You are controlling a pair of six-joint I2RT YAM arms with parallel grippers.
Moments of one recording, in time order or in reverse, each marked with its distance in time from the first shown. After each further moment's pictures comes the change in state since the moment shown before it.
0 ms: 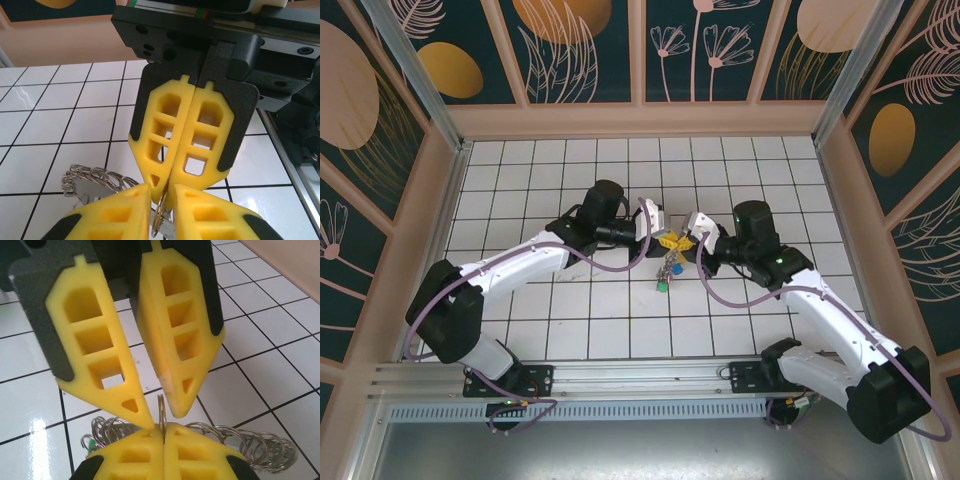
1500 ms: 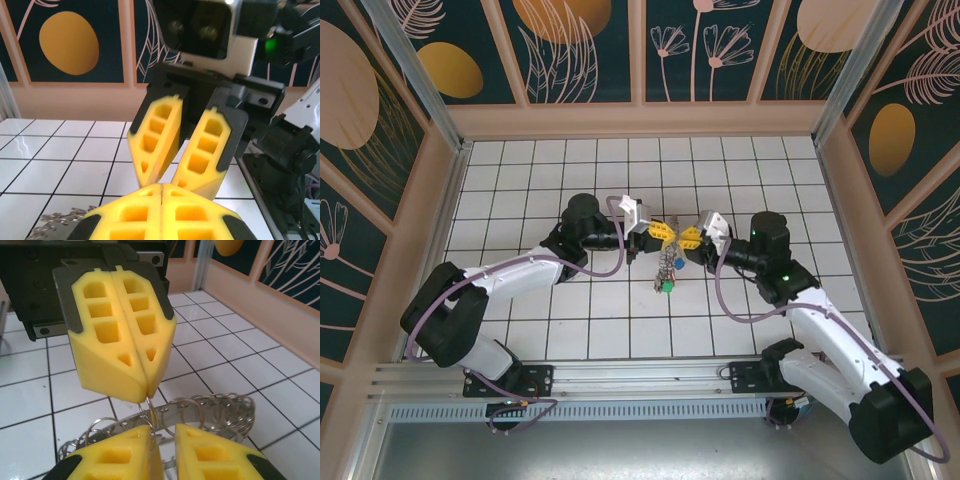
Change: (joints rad) left arm 0.037 -0.031 -0.229 0.619 0.106 -0.377; right arm -0.054 -0.139 -0.159 0.305 -0.071 0.142
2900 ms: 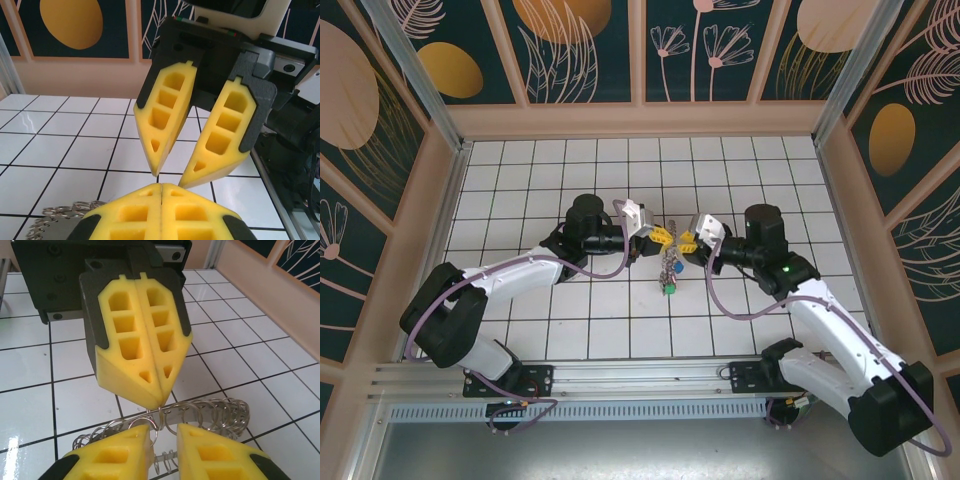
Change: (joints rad) left arm 0.000 -0.005 0.001 -0.125 -0.034 0.083; right arm 0.016 0.071 0.098 -0.190 -0.012 -0.172
